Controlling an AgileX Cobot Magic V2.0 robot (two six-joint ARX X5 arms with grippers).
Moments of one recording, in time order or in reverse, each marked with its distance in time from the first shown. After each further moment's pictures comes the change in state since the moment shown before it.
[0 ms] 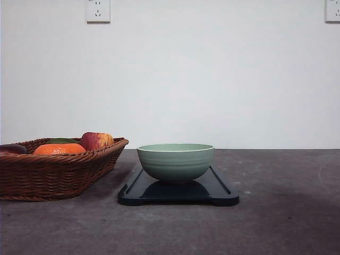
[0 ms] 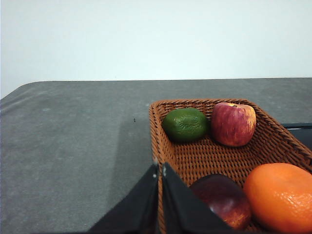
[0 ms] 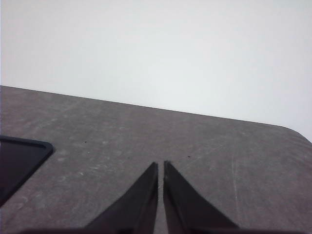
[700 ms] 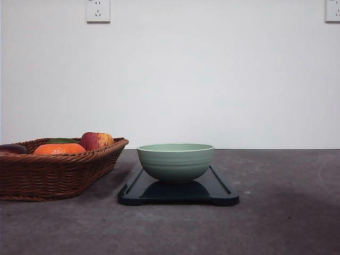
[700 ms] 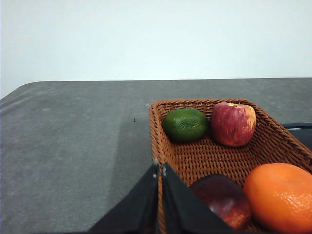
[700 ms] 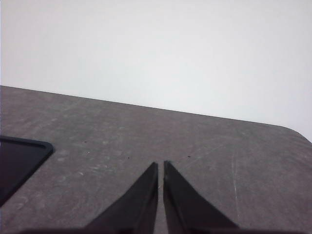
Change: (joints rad) left_arx 0.000 0.000 0.000 0.000 0.000 0.000; right_arx 0.000 0.000 0.000 0.000 0.000 0.000
